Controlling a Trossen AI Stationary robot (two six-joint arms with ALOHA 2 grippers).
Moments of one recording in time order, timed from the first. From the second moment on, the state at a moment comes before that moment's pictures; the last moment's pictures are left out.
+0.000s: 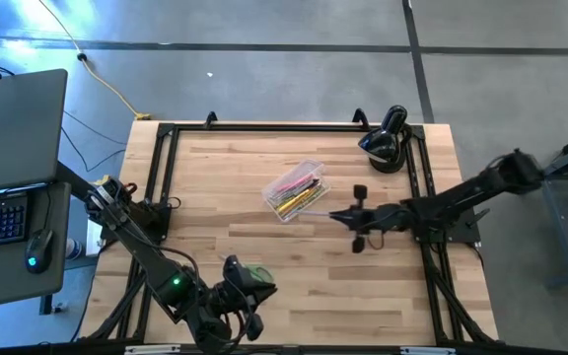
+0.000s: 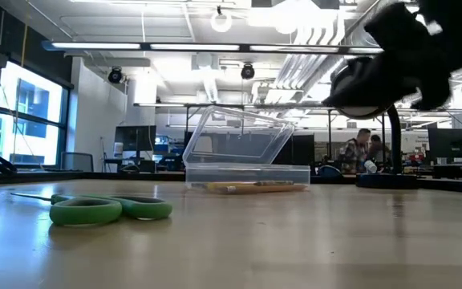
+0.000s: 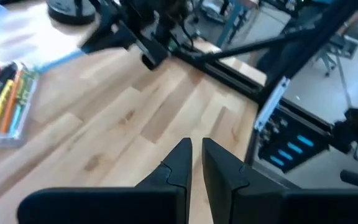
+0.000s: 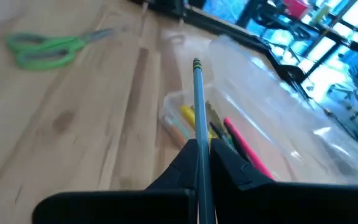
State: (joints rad) left arm -0.79 1.75 1.62 -0.61 -0.91 -1.04; right arm 0.26 1.15 0.33 0.42 0.43 -0.21
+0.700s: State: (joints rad) left arm -0.73 1.75 1.62 -0.58 -0.94 -1.01; right arm -0.02 1.43 0.63 0.14 0.19 -0.30
